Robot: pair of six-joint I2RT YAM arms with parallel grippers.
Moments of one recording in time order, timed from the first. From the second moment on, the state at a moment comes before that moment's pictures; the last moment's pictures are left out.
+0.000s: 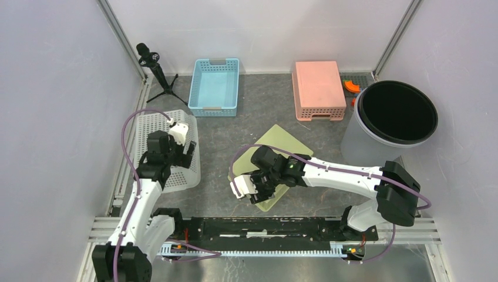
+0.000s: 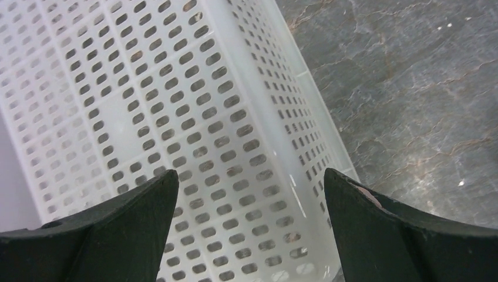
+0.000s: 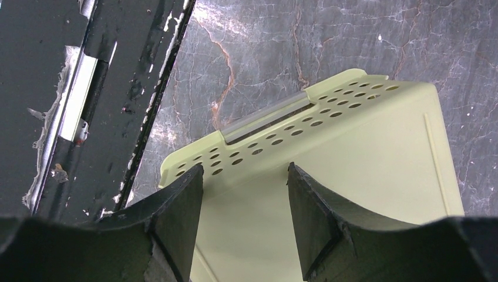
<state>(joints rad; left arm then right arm) -0.02 0.85 0.56 -0.38 0.02 0.34 1.11 1.46 0.98 -0.49 -0.38 -0.80</state>
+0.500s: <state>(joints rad) -0.02 0.69 0.53 -0.59 -0.01 0.49 1.11 1.46 0.98 -0.51 -0.39 -0.81</state>
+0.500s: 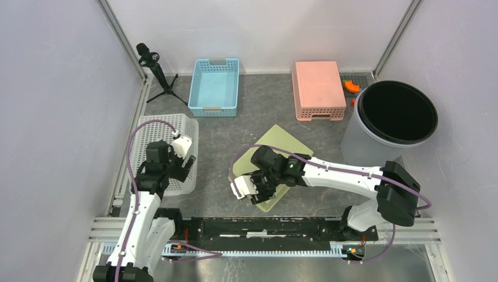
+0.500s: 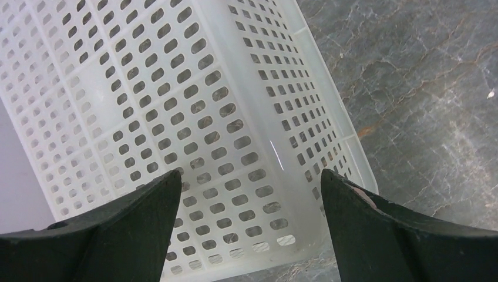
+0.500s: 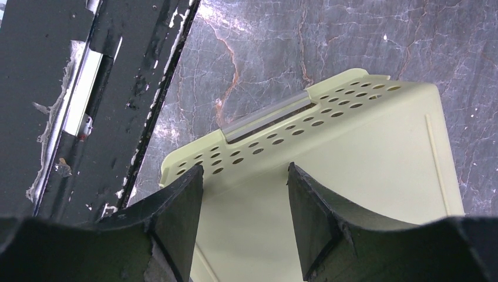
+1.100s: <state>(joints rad) -0.02 0.61 0.54 -0.68 -0.04 0.56 1.11 1.44 0.98 -0.57 -0.38 -0.84</state>
